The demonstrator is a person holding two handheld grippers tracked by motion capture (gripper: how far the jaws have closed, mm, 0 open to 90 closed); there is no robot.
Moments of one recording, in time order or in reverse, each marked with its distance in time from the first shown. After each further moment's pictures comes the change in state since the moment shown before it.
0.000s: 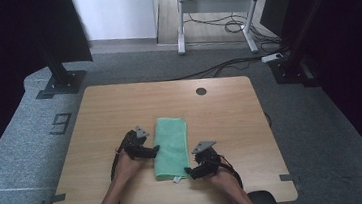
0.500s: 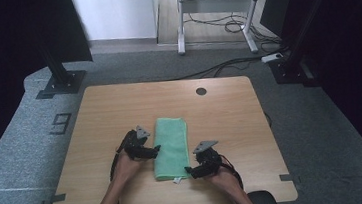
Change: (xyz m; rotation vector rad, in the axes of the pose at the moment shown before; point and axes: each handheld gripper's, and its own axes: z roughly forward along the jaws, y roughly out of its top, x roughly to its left) left arm -0.007 0.006 -0.012 -0.027 -0.014 0.027; right arm -0.001 0.000 -0.005 -0.018 0.019 0.014
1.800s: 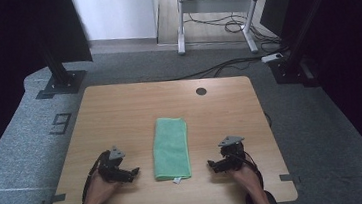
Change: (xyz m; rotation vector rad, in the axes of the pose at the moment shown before) left arm 0.023 -0.080 -0.058 0.069 -0.050 -0.041; right arm -0.060 -0.045 -0.029 -0.008 -0.168 0.121
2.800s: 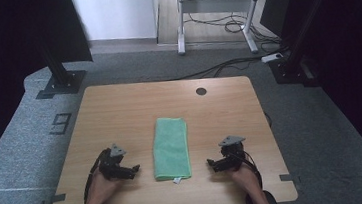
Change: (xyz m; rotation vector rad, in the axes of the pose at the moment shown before) left arm -0.001 0.011 0.000 -0.005 0.017 -0.028; right arm -0.002 -0.002 0.003 -0.037 0.001 0.018
